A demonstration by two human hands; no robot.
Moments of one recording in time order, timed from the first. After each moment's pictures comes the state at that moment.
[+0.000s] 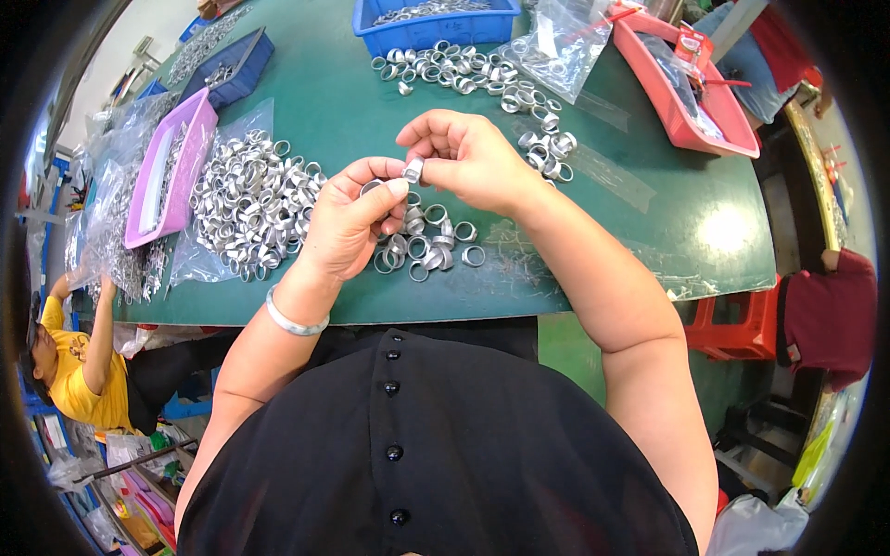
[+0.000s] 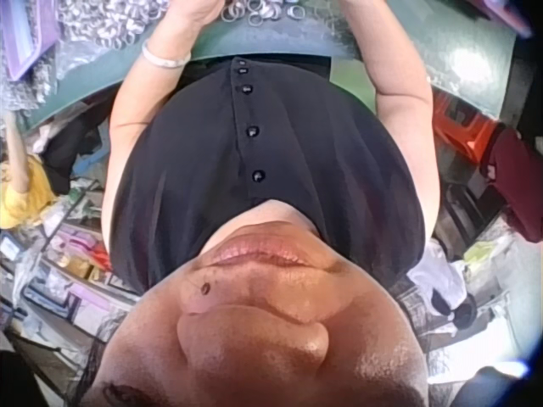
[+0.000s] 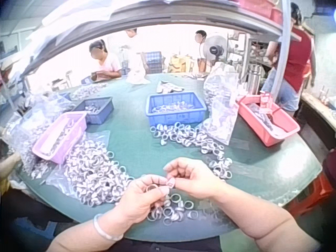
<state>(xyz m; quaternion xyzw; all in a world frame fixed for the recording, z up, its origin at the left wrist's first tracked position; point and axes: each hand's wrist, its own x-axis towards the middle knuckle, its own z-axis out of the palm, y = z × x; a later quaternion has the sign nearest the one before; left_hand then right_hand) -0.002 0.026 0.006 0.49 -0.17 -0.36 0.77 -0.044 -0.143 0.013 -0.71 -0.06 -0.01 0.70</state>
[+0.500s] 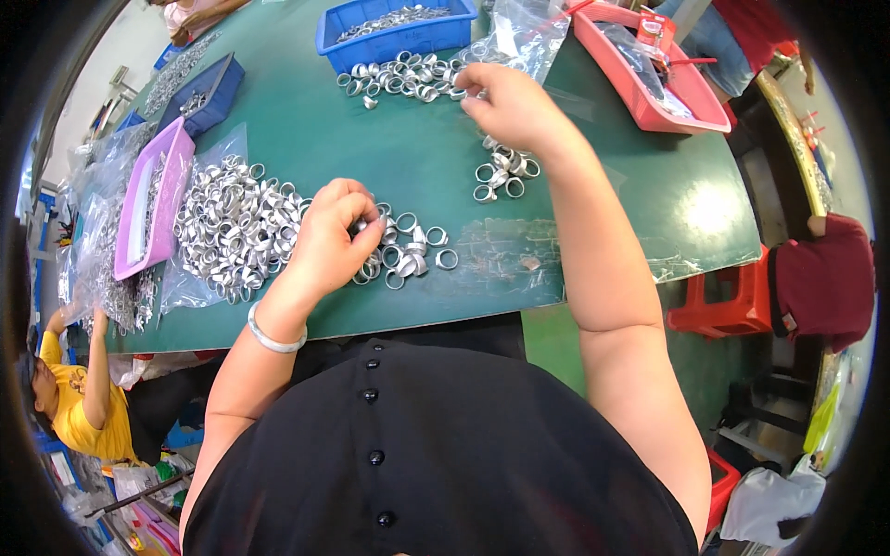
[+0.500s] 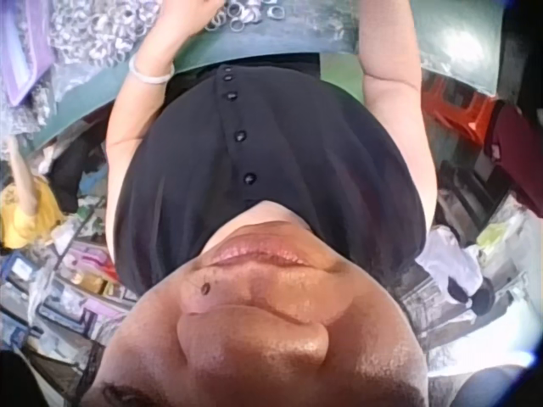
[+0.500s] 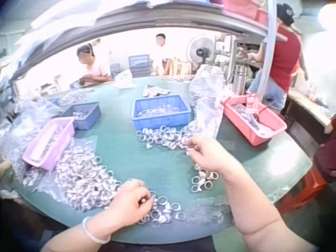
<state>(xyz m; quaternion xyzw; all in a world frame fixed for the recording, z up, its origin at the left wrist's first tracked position) 0.009 0.030 -0.012 0.77 -0.49 0.02 0.40 -0.037 -0.228 0.024 -0.93 0.02 -0.20 0.30</state>
